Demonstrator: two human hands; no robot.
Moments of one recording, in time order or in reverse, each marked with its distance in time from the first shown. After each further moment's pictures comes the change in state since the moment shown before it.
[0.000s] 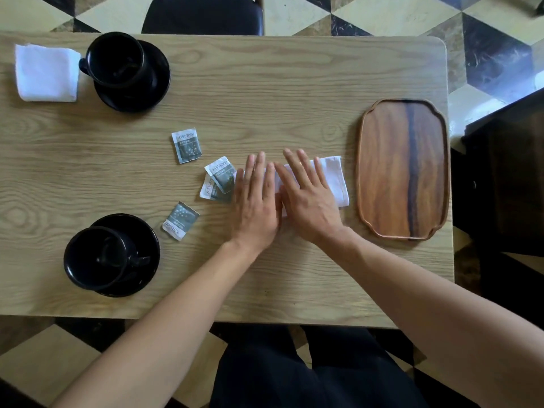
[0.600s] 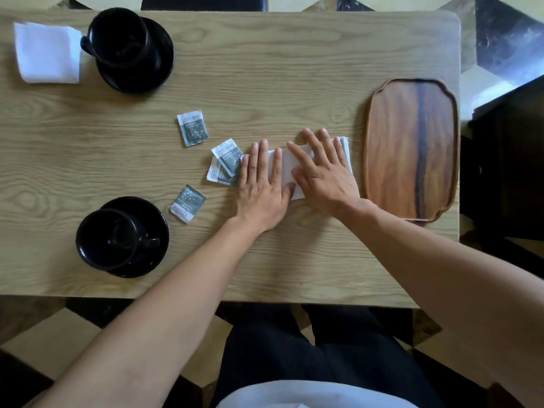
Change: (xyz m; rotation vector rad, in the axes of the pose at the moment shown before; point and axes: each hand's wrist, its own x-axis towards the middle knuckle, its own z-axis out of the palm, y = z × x) left_hand 0.000 -0.010 0.011 0.118 -0.323 -0.031; right_hand 0.004 0.023 -0.004 -0.062 -0.177 0.086
